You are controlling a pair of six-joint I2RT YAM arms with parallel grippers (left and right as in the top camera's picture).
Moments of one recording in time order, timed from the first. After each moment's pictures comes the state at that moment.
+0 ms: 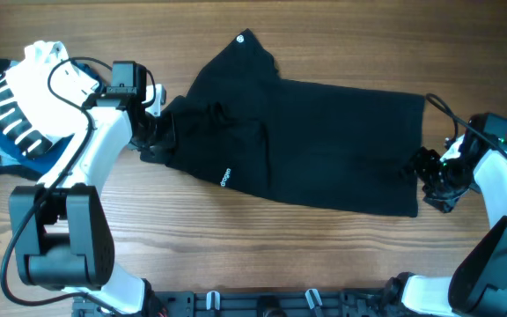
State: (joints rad) left arm -0.03 1.76 1.18 -0.77 0.18 -0.14; right arm -0.43 1.55 0.91 -0.90 -0.22 0.31
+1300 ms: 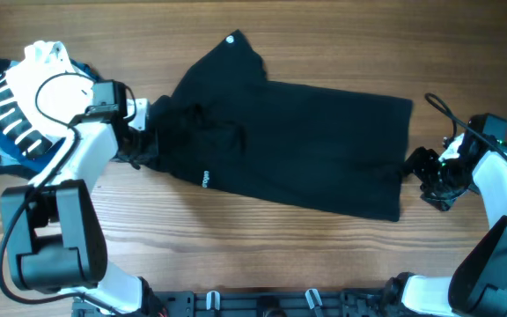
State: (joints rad) left arm 0.09 1.76 1.03 -0.62 0.16 0.00; right arm -0.43 1.55 0.90 -0.87 -0.26 0.29
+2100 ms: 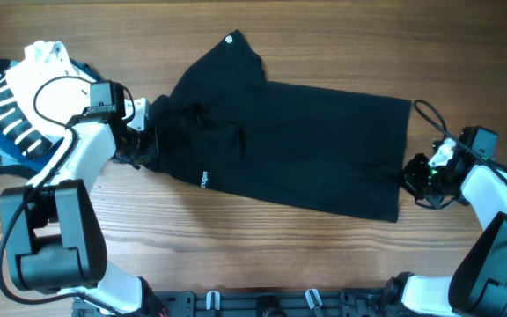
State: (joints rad) left arm 0.10 1.76 1.03 -0.64 0.21 -0.02; right arm -0.44 1.55 0.75 -0.60 -0.36 0.29
